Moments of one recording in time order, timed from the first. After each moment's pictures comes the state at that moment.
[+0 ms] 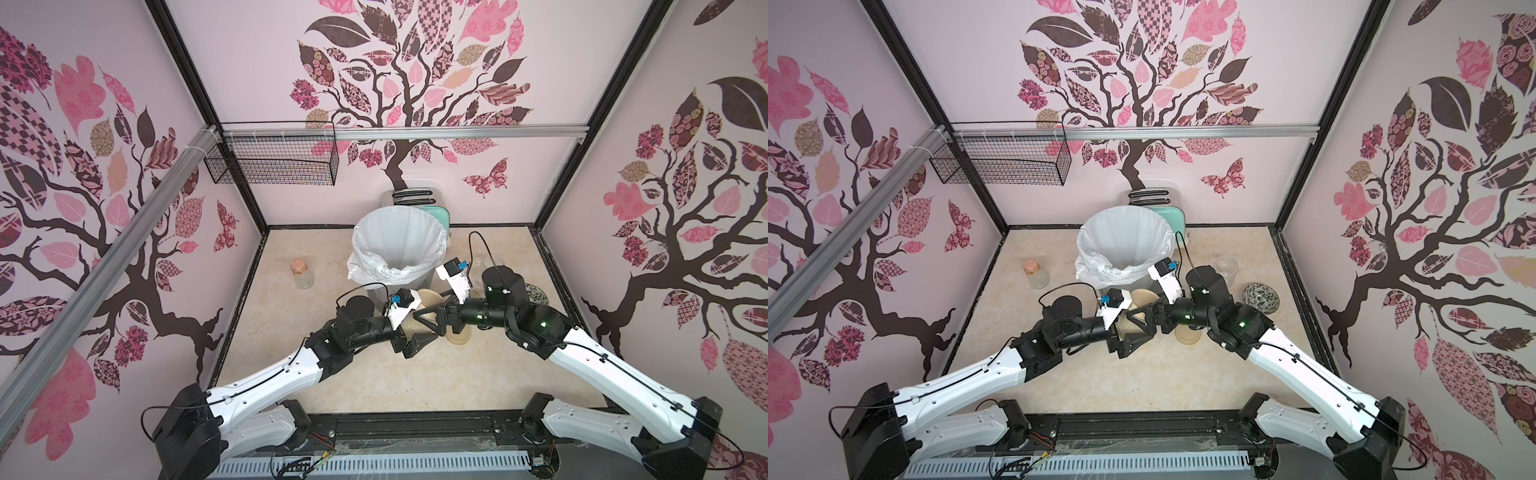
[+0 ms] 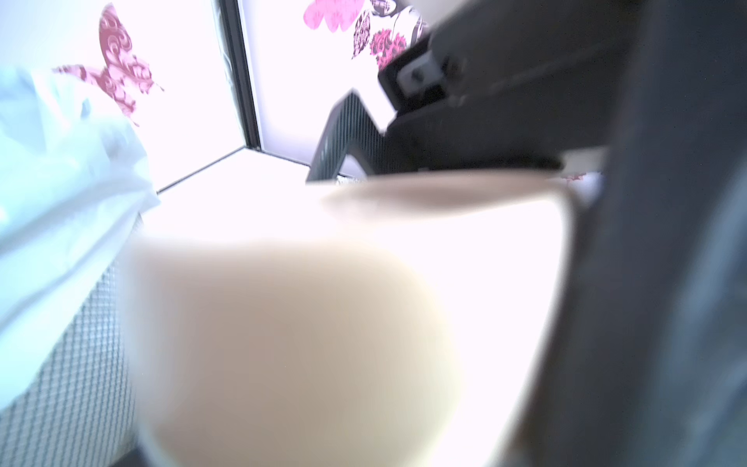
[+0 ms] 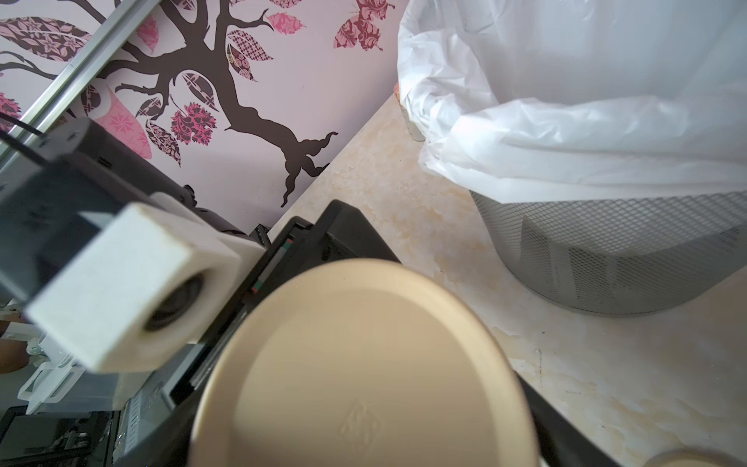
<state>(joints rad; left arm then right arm) -0.86 1.11 0.70 0.24 0.38 -0.01 0.74 1.04 1.00 -0.39 -0.43 0.39</state>
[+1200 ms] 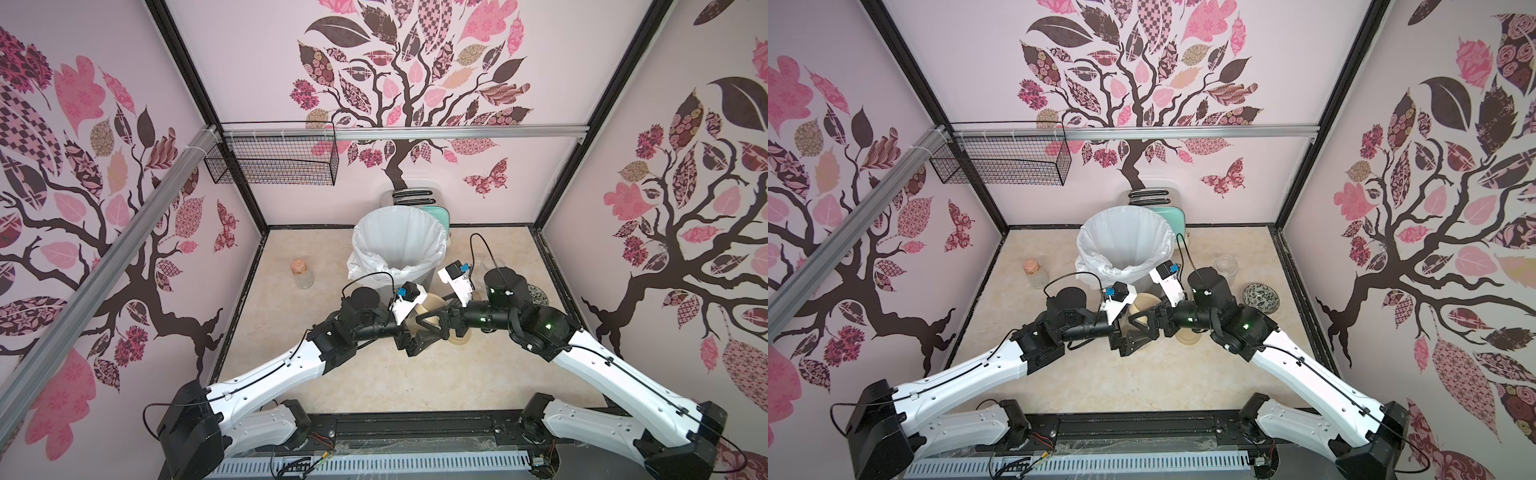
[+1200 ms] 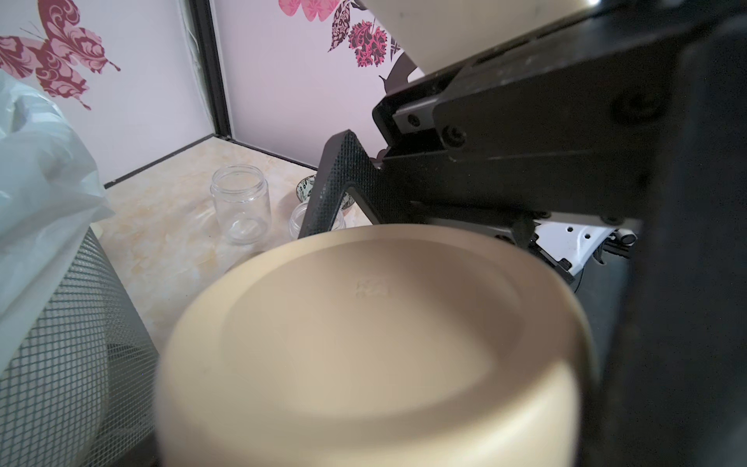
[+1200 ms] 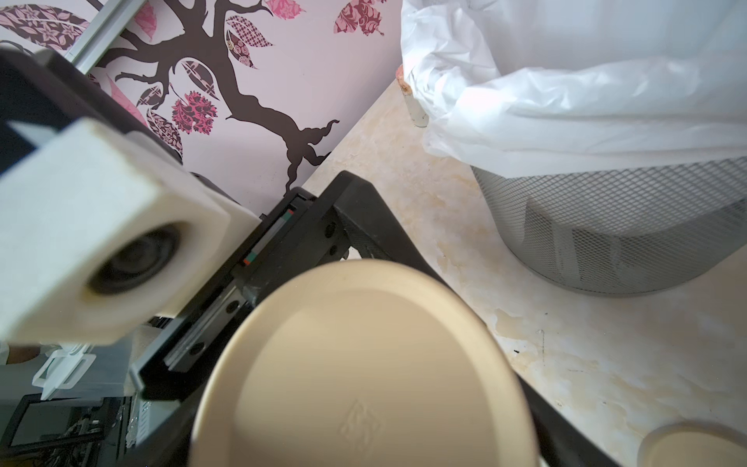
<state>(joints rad) -0.86 1.15 0.80 0.12 0.46 -0.07 0.75 1.01 1.02 -0.45 -0.44 0.38</state>
